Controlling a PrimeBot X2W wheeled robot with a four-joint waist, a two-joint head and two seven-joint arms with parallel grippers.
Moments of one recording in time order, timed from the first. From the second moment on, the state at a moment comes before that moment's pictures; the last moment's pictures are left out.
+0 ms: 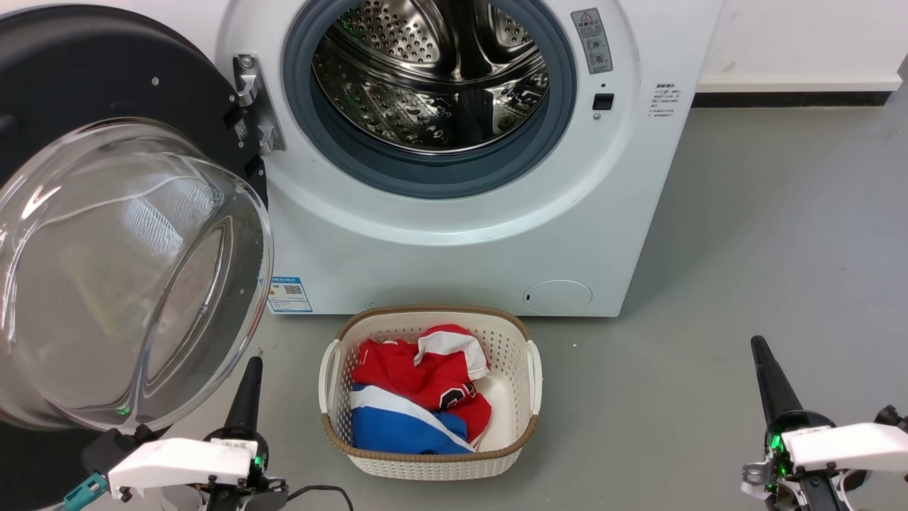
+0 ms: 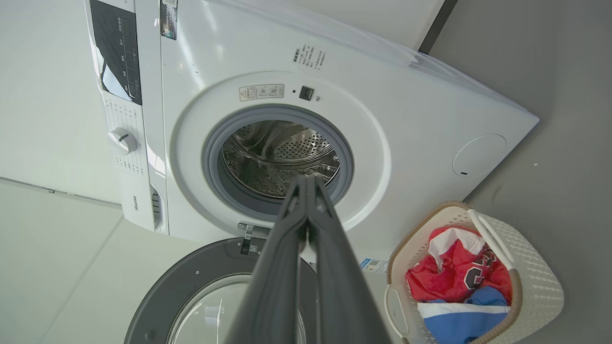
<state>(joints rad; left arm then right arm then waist) -0.06 0.05 0.08 0.24 -1.29 -0.12 0.04 -0.06 -0.06 -0.09 0.22 1.29 0.13 0.03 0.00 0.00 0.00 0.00</state>
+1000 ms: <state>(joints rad) -0.09 0.05 0.11 0.24 -1.54 -0.13 0.09 -0.09 -0.06 -0.10 0.24 1.54 0.13 0.09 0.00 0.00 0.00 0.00</state>
